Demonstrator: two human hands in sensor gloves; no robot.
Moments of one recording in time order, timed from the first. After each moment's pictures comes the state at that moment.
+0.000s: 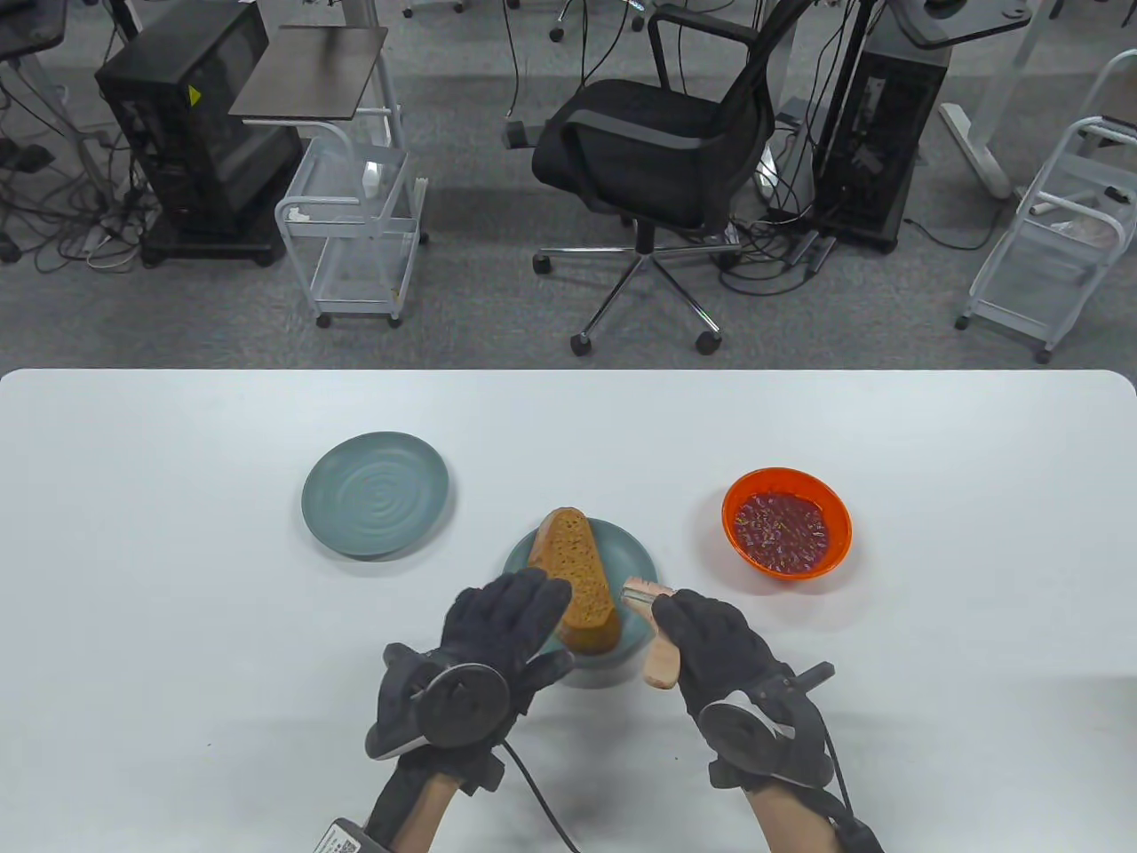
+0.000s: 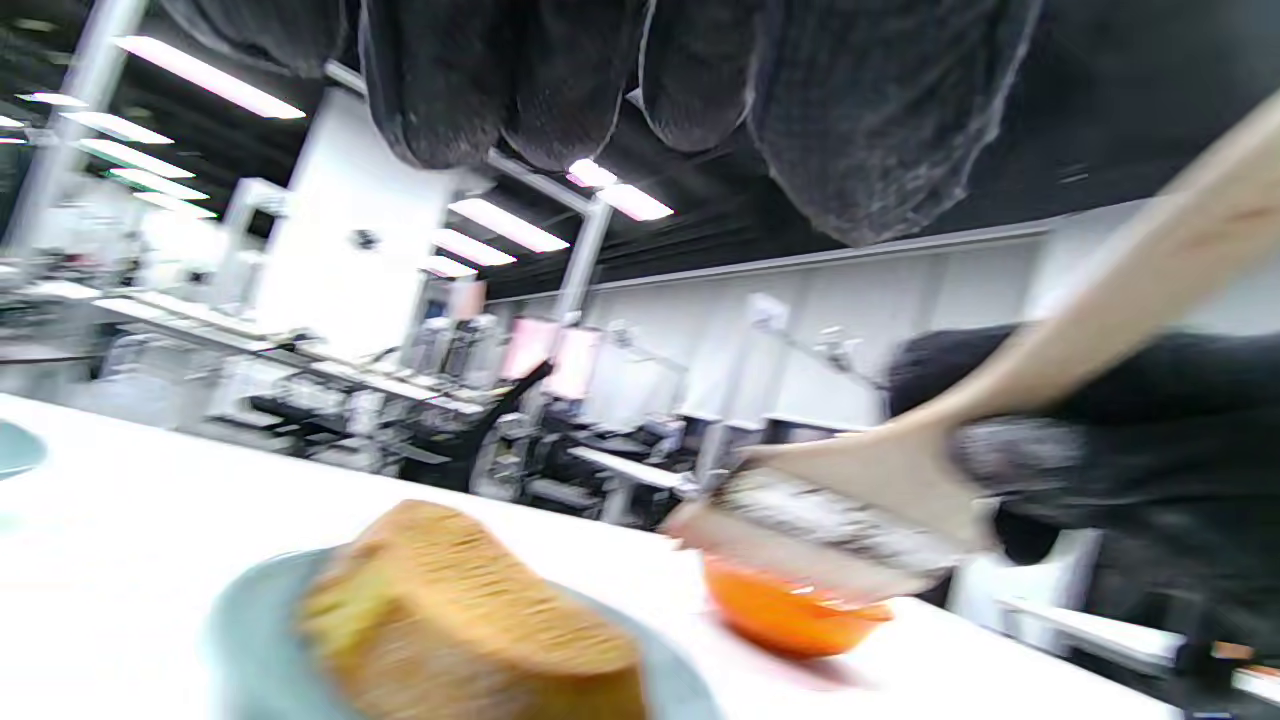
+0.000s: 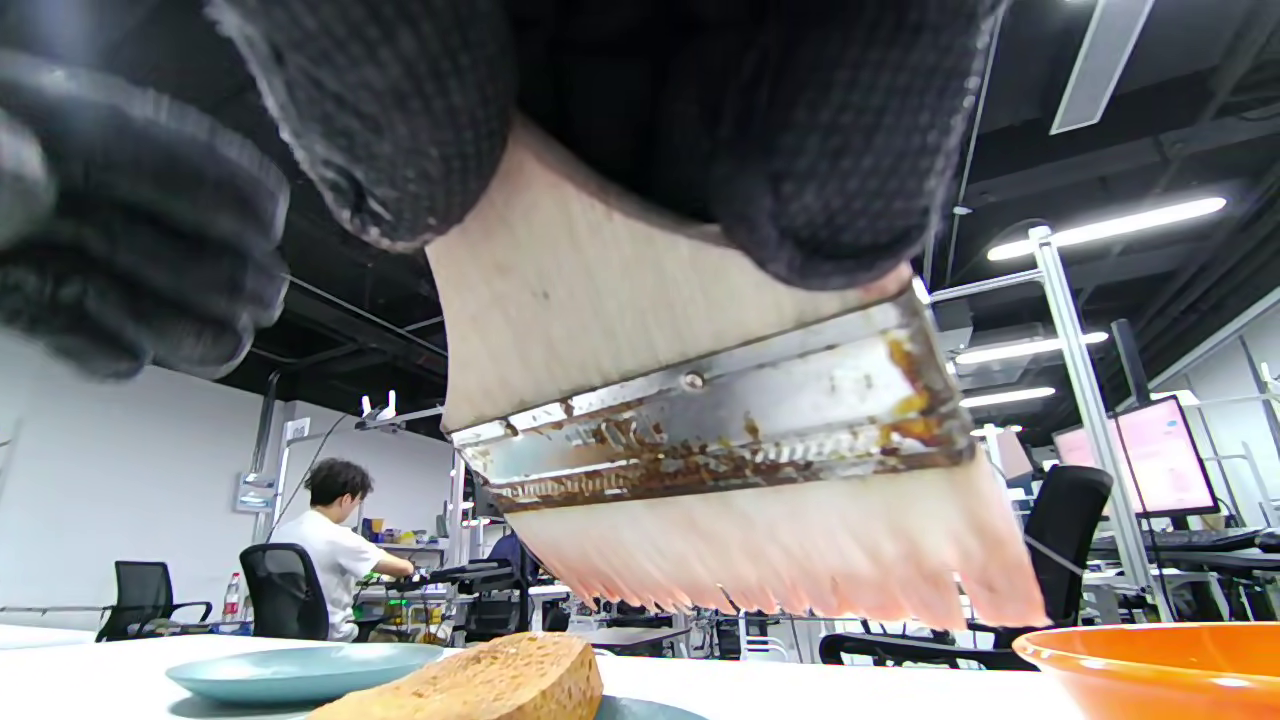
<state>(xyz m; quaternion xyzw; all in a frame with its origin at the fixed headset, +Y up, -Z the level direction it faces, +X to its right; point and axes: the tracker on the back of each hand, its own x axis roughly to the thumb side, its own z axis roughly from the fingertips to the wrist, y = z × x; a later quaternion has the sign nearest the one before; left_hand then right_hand) -0.147 -0.686 -0.265 0.11 -0.21 0.19 0.95 0.142 -0.710 -0.259 0.20 -0.29 0.92 0.13</state>
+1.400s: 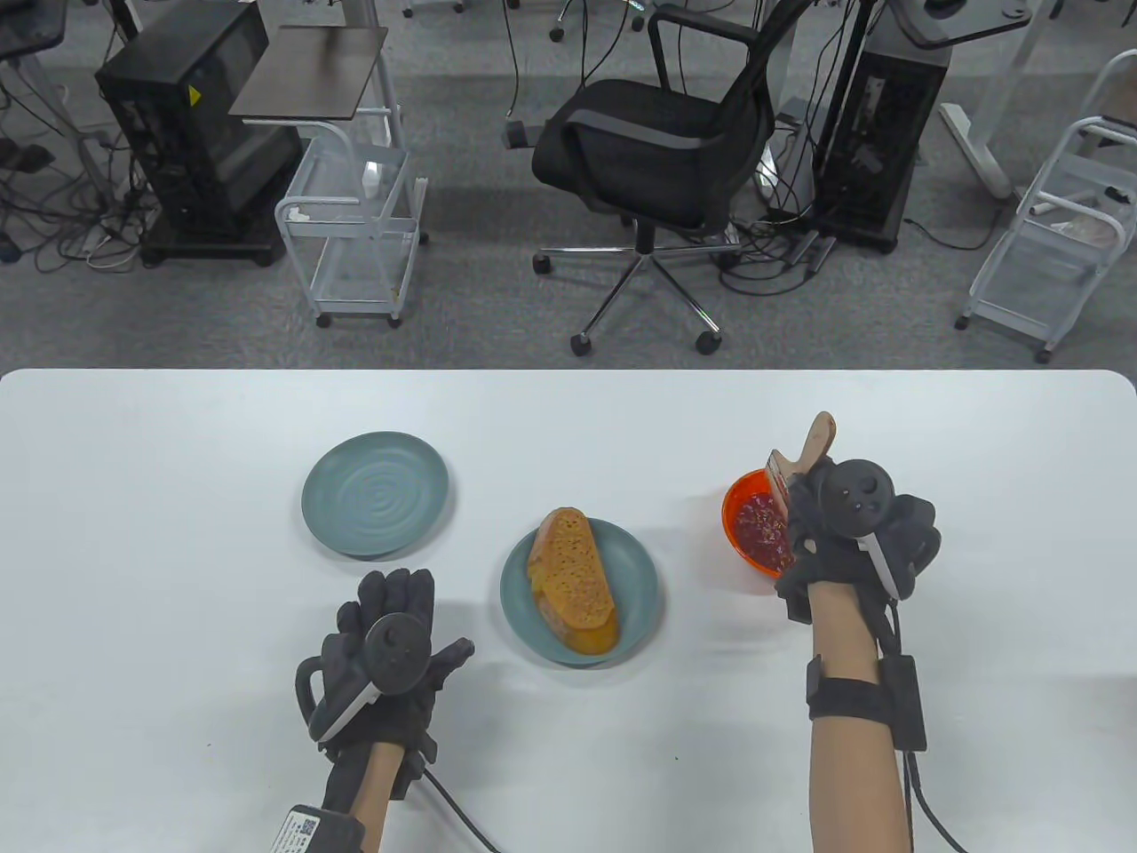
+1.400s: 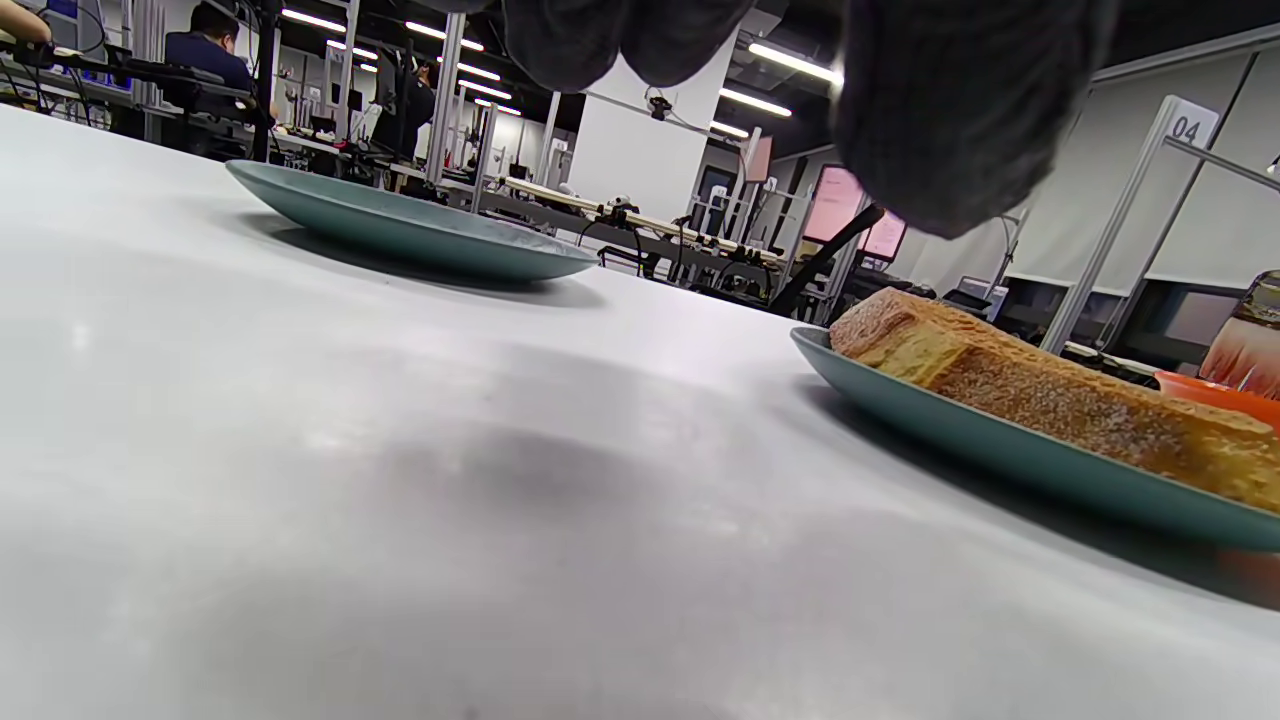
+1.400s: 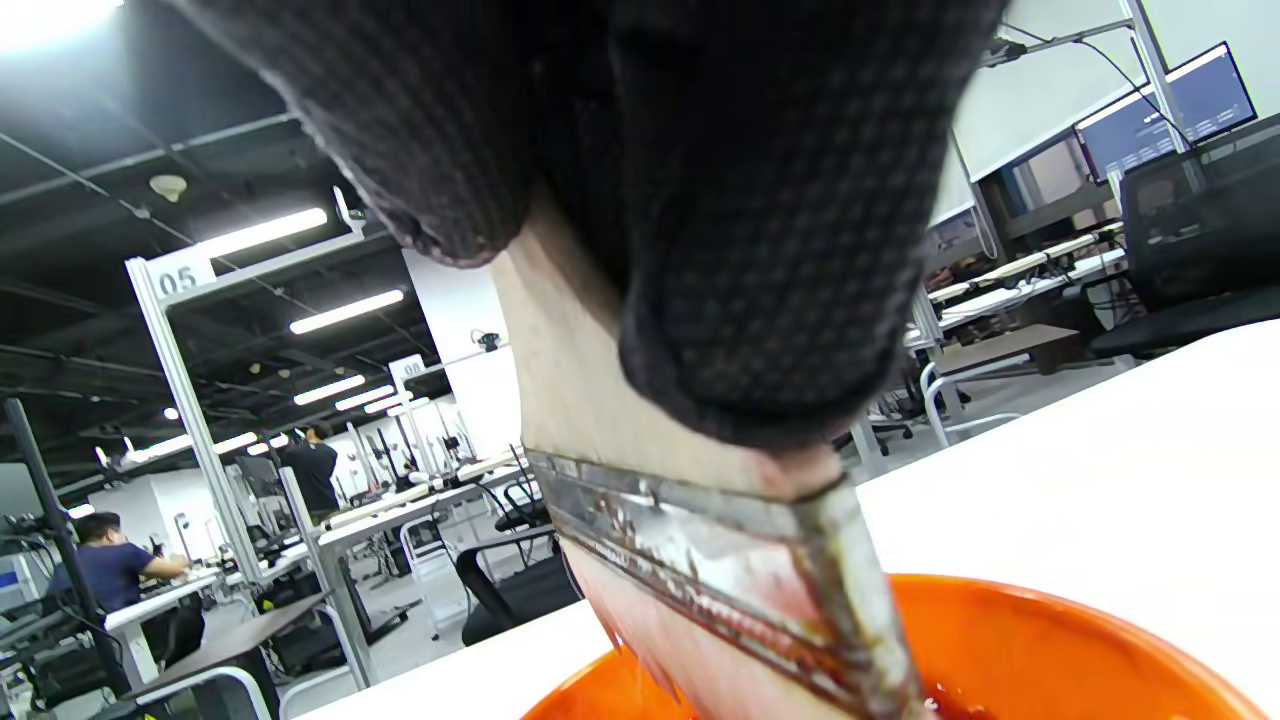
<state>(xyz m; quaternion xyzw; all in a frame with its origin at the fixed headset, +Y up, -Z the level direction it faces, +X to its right) -0.214 -0.754 -0.296 -0.03 -0.03 0.14 0.99 0.246 -0.667 -0.413 -0.11 -0.17 0.96 0.19</state>
